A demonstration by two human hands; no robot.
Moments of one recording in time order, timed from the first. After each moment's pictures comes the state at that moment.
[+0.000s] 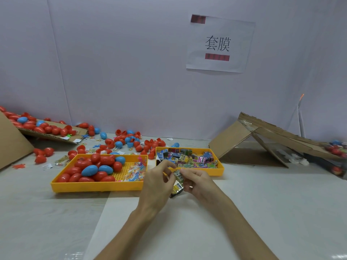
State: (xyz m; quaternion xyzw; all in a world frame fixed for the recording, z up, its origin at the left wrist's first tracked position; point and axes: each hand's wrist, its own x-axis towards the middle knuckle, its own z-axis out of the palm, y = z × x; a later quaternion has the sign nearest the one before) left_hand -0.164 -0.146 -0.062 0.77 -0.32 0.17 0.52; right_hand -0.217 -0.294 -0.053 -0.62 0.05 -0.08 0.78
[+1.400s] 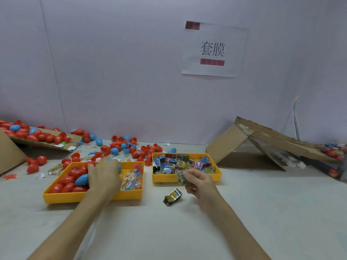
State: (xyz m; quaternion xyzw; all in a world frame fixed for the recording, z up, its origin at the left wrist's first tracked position) left_hand -0.069 -0.070 -0.032 0.98 -0.10 0.15 0.02; right_hand -0.213 -0.307 -0.056 -0.63 0.08 -0.16 0.76
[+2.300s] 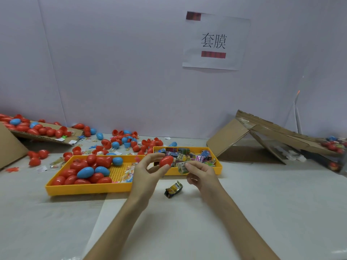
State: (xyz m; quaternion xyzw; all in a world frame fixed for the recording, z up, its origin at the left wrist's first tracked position) left_hand -0.150 -0.136 -0.048 0.62 -0.24 -0.02 0.74; right_hand -0.216 -0.308 -0.053 -0.63 0.06 -0.18 0.76
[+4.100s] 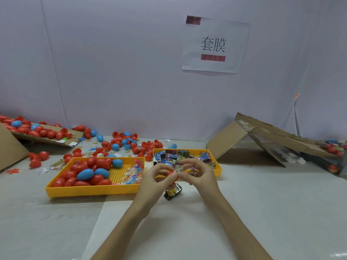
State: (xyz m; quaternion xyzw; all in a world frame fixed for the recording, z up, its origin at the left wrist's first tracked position) left_hand -0.159 -0.141 -0.055 0.65 -0.25 -0.11 0.71; right_hand -0.226 -0.298 -0.045 -0.73 0.01 -0.26 0.63
